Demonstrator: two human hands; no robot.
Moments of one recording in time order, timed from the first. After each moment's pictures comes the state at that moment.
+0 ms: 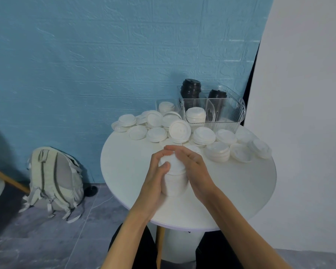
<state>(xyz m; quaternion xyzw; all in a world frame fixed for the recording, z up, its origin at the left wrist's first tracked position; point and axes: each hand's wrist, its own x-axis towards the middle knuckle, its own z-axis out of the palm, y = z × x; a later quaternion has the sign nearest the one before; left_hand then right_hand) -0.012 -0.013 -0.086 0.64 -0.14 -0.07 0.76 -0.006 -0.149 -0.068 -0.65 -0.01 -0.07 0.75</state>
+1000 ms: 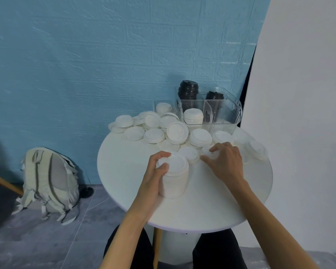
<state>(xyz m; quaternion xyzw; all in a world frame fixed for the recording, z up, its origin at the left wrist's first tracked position) -0.014 -0.012 -0.083 0.65 -0.12 -0.08 0.75 0.019 -0.249 -0.077 -0.94 0.17 -0.19 0.24</state>
